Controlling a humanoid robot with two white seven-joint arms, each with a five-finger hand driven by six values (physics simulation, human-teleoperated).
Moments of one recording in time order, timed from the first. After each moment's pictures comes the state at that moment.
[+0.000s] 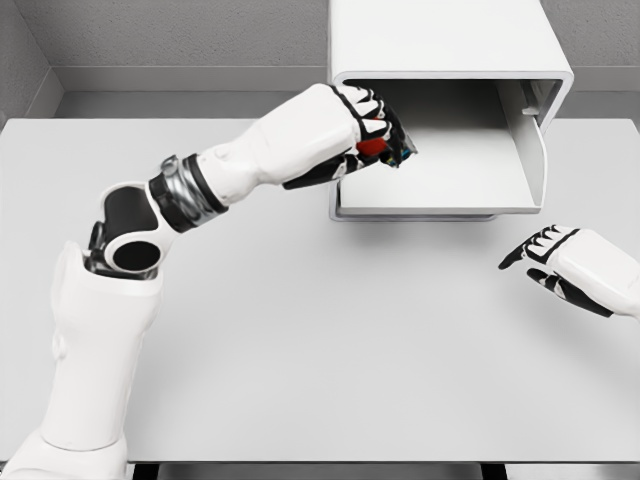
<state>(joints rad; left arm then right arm) -0.48 0.02 -0.20 -1.73 -0.60 -0.61 -0.61 0.19 -0.76 -0.09 -1.77 0.45 -0.61 0.23</state>
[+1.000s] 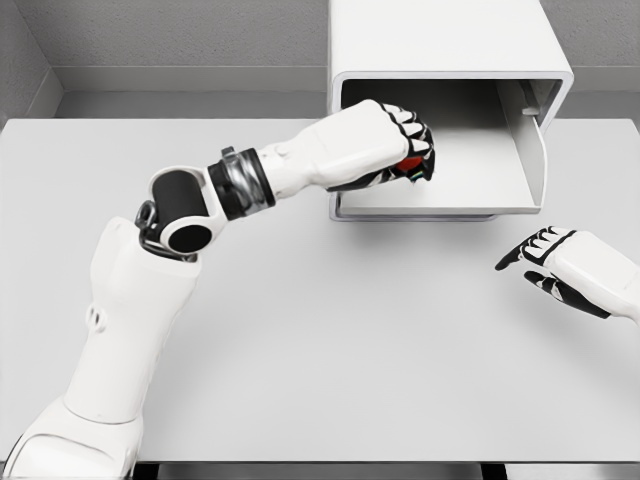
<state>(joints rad) -0.58 0.00 -0.31 -1.60 -0.77 -0.61 -0.61 0.19 -0.76 -0.08 -1.76 0.45 -0.61 0.23</state>
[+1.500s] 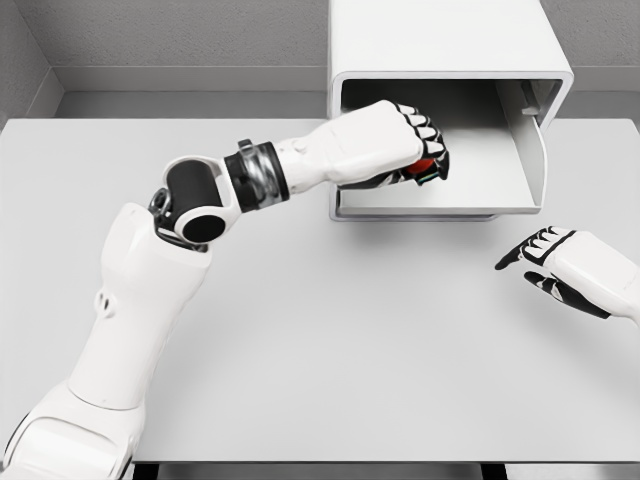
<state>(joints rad) -0.62 0.00 -0.36 -1.55 -0.78 -0.61 -0.61 0.19 -0.76 -0.08 -1.76 0.45 -0.61 0.23</state>
